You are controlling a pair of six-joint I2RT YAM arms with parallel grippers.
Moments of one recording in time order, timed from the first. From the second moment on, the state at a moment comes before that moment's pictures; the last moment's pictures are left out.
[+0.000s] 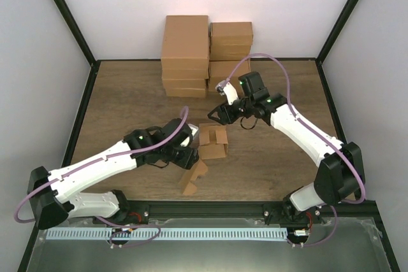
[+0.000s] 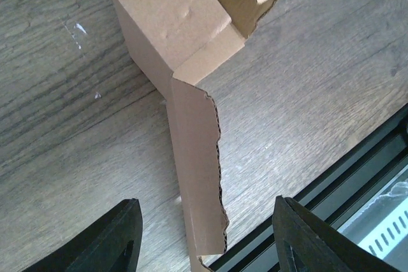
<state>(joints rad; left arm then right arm) -0.98 1.19 1.03 -0.85 0.02 -0.47 0.52 1.47 1.22 -0.55 -0.56 -0.01</state>
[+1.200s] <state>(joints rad) -1.00 1.23 1.04 -0.88 -0.07 -0.44 0.55 1.39 1.14 -0.56 -0.55 -0.01</state>
